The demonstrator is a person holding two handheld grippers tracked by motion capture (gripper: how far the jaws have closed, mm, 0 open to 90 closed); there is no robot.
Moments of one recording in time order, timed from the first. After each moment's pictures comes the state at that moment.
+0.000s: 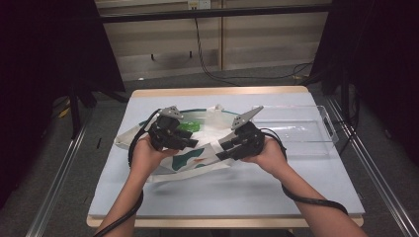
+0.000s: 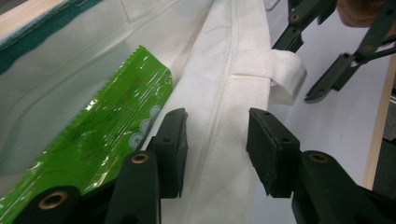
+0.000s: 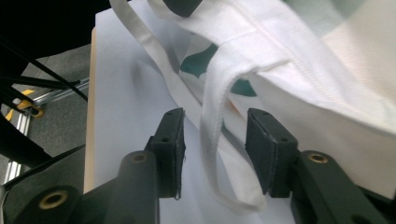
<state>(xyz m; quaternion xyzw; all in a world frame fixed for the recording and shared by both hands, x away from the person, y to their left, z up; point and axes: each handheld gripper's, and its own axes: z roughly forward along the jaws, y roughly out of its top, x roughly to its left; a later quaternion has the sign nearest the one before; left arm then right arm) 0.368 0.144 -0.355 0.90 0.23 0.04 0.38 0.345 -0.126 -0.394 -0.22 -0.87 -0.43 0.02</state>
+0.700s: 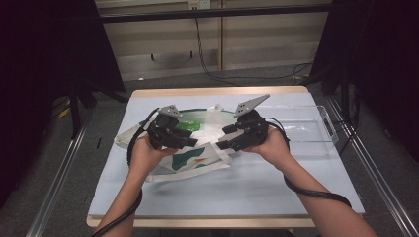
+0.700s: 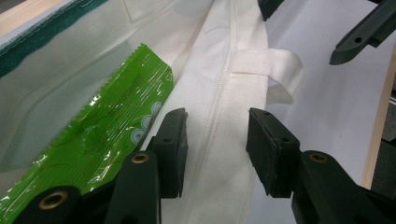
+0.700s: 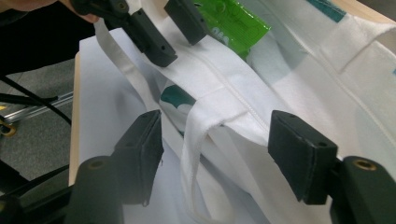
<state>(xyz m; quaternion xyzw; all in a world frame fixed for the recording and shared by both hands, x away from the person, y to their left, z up) 0.369 0.145 -0.353 0.90 0.23 0.03 0.37 0.353 -0.130 -0.362 -0.23 -0.86 -0.45 -0.03</state>
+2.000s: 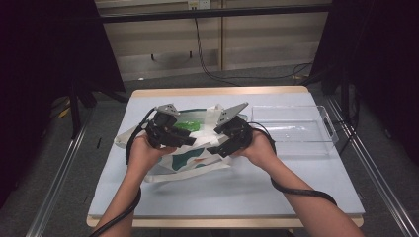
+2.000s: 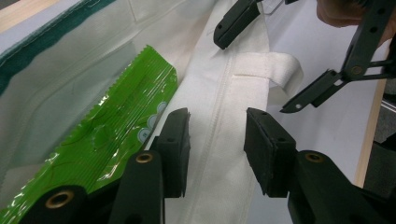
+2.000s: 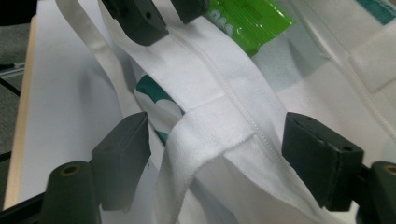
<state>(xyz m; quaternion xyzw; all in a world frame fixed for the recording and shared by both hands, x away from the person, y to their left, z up) 0.372 0.150 -0.350 0.90 0.23 0.02 0.38 0.359 -0.093 -0.384 -0.19 -0.89 -0.40 -0.09</state>
